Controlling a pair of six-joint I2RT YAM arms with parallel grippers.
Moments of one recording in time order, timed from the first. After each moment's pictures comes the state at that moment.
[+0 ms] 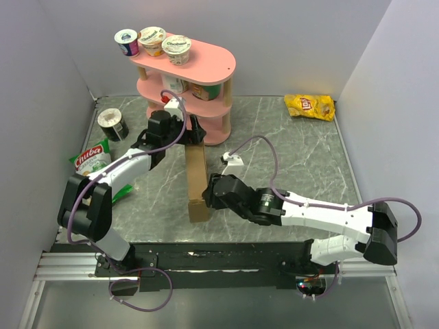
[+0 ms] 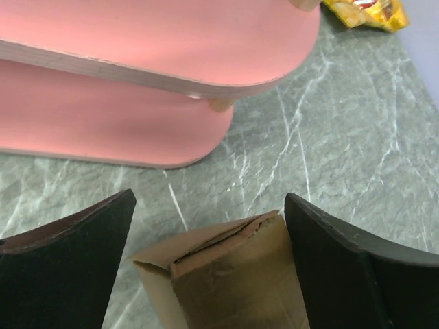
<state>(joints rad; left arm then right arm) -0.38 1.58 1.06 0.20 0.17 -0.33 1.21 1.28 0.99 -0.35 0.46 0.88</state>
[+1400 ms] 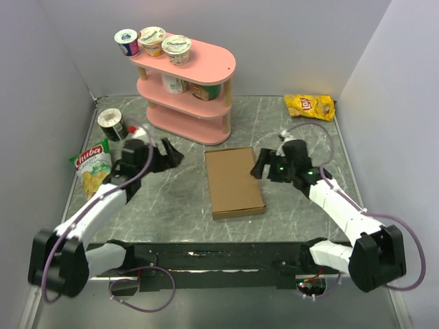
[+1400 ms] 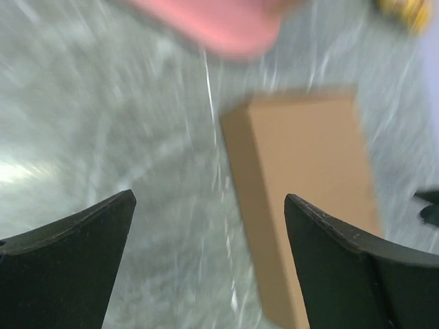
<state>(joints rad) -0.31 1.18 0.70 -0.01 0.16 -0.54 0.38 1.17 0.80 -0.39 -0.15 0.47</state>
